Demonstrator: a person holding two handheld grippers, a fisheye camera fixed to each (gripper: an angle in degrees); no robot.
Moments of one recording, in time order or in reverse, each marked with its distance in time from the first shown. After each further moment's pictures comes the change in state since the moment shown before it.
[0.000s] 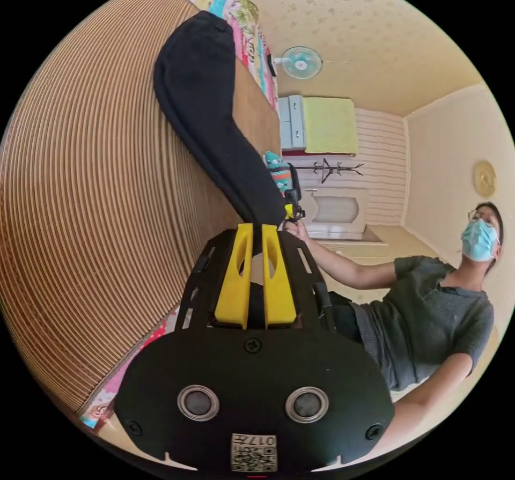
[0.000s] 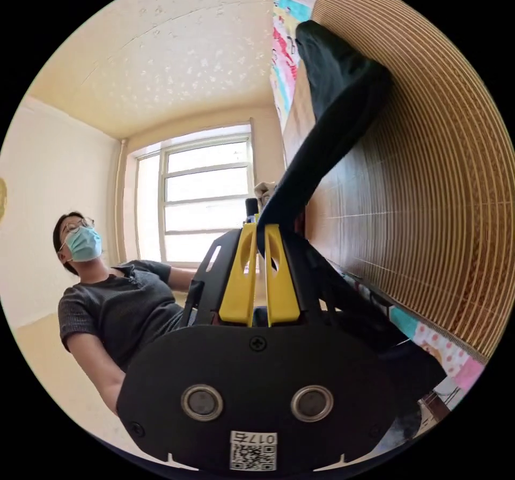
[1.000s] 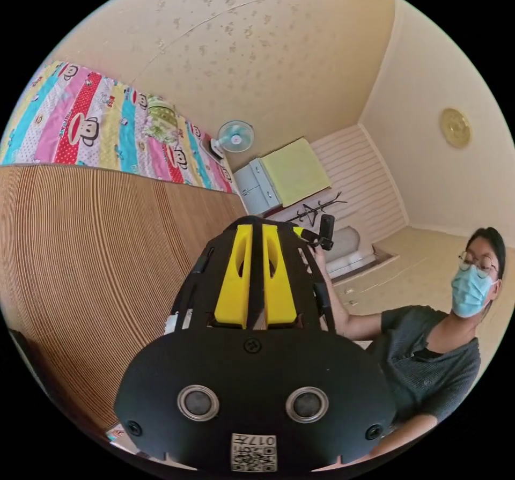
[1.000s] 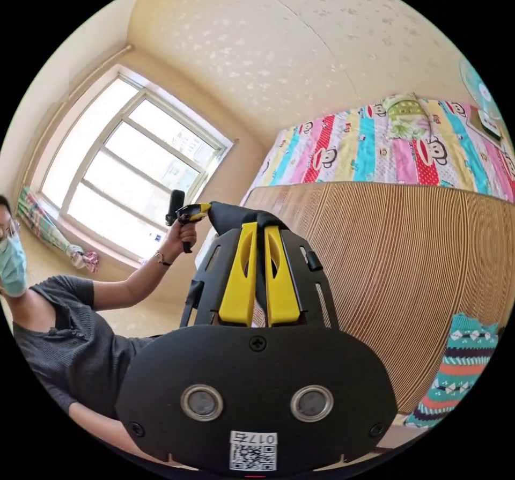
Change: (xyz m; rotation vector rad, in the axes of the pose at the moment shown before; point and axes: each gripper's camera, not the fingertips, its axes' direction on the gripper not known) left arm 0.252 -0.136 -0.021 0.282 -0.225 0.239; right arm -0.288 -0.091 0.098 -0.009 0.704 -0.473
